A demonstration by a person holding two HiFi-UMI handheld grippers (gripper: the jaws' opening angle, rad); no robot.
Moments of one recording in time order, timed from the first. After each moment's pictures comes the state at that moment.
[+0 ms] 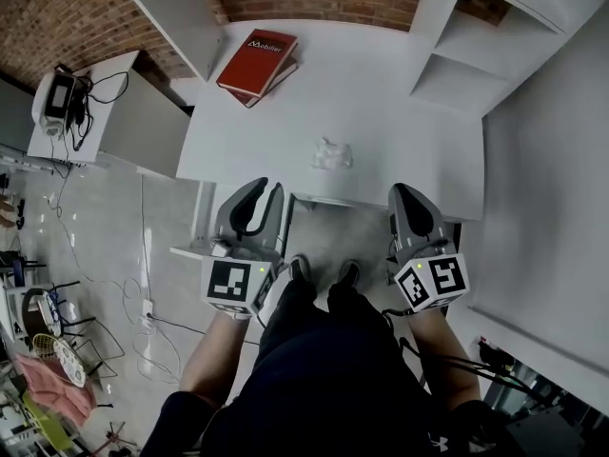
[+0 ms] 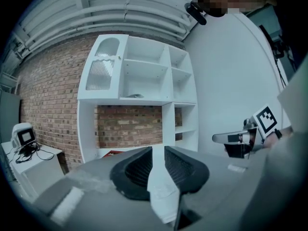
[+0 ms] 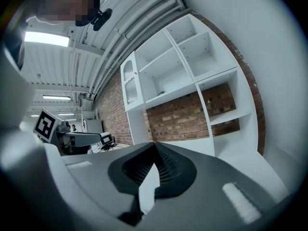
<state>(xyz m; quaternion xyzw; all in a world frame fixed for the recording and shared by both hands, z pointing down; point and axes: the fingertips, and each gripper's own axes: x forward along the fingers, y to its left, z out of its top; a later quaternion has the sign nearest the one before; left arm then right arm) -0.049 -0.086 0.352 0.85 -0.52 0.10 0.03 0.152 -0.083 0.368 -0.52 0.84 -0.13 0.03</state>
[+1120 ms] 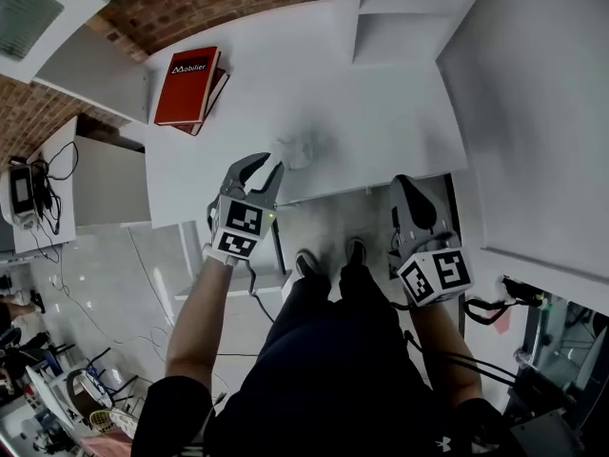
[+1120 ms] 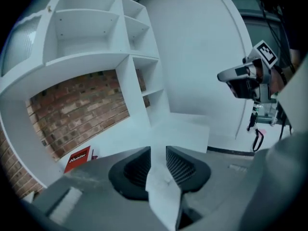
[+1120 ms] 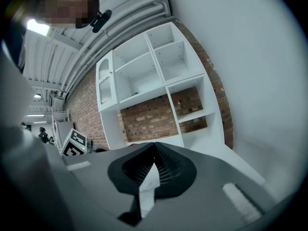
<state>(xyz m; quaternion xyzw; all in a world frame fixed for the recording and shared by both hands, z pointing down) 0.033 -0.184 0.496 0.90 -0.28 0.33 -0.02 0.219 -0.071 0.395 -0.65 0.74 -0.16 0.04</state>
